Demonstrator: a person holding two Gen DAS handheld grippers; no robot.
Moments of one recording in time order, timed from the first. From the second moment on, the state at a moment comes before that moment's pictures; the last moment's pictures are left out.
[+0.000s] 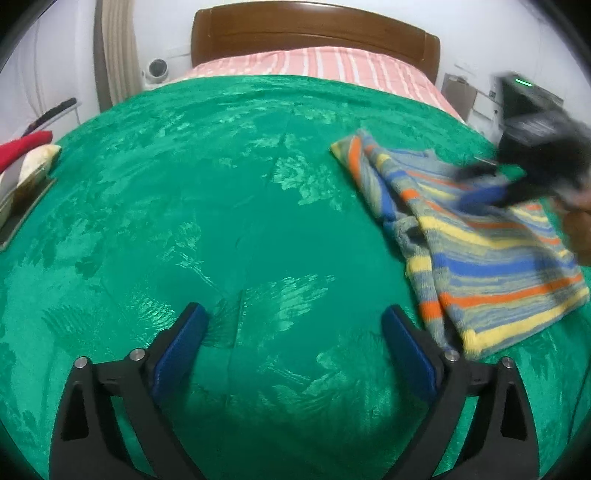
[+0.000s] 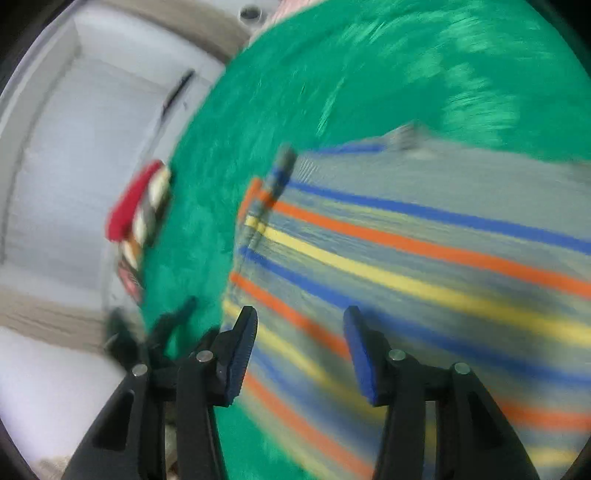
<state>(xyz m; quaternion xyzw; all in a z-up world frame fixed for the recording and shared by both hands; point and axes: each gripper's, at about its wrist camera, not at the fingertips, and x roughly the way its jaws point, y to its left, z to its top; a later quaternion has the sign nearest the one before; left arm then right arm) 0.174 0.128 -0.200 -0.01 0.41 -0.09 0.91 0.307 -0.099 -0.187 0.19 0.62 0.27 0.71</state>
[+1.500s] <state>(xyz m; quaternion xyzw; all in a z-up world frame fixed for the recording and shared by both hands) 0.173 0.130 -0.203 -0.01 0.41 -0.10 0.90 0.001 -0.304 -0.163 0.11 0.46 0.06 0.88</state>
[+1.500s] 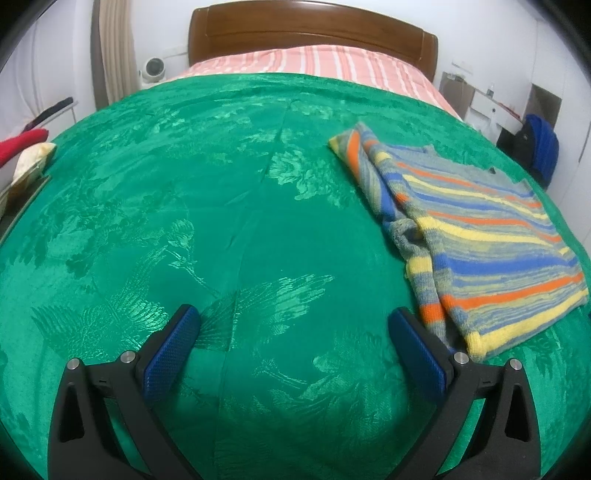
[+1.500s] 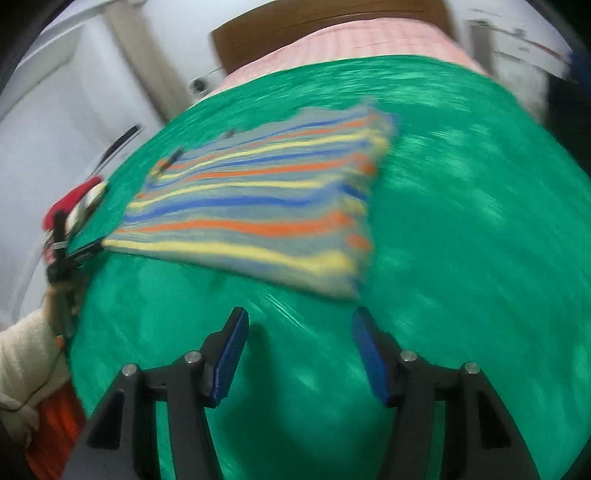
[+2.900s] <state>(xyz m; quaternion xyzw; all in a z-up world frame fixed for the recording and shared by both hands) 0.084 -0.236 -0.163 0.22 0.41 -0.38 0.80 -0.021 -0.384 -0.127 0.23 0.40 0.04 0.89</state>
